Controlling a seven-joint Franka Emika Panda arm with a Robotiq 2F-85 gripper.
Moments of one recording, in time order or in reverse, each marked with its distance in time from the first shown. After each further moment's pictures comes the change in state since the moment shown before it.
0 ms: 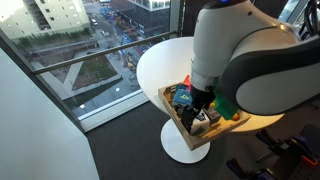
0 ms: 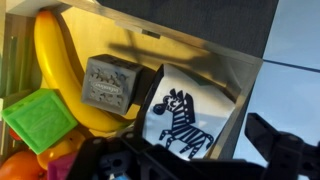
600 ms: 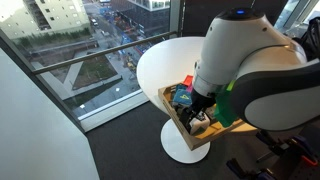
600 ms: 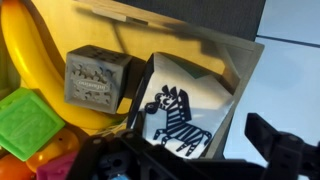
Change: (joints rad) arm 0.000 0.000 -0.002 -0.079 0.007 0.194 0.040
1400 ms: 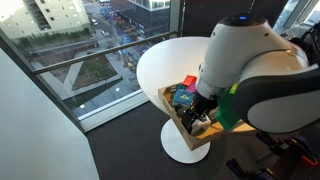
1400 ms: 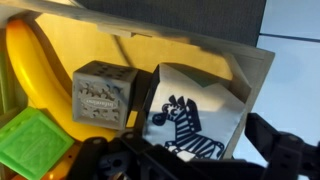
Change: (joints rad) arm 0.000 0.001 -0.012 -0.027 0.000 0.012 0.048
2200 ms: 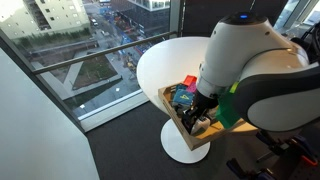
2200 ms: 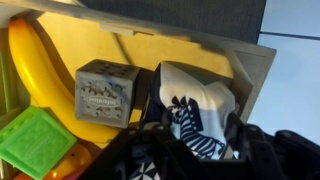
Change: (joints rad) arm 0.000 -0.004 -0.005 0.000 0.000 0.000 0.003
